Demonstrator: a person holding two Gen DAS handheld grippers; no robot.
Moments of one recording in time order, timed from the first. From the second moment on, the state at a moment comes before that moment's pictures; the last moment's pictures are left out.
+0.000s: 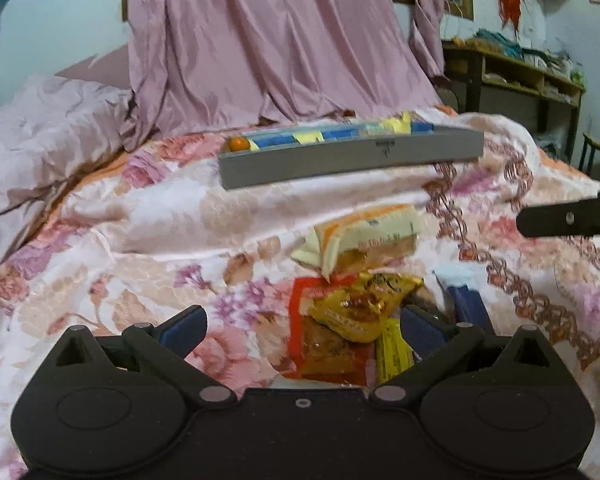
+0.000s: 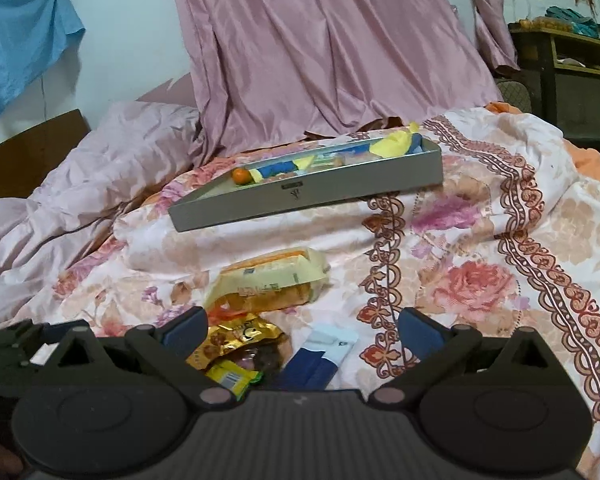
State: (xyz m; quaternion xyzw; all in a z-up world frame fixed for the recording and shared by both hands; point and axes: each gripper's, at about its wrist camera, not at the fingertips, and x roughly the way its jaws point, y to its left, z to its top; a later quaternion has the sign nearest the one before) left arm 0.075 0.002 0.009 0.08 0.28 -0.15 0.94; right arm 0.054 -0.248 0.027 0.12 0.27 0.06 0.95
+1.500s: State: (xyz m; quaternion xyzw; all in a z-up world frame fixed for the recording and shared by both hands) left arm 0.168 -0.050 -0.044 0.08 0.34 -0.23 0.91; right arm 0.066 -0.264 0.012 0.16 0.30 0.03 0.94
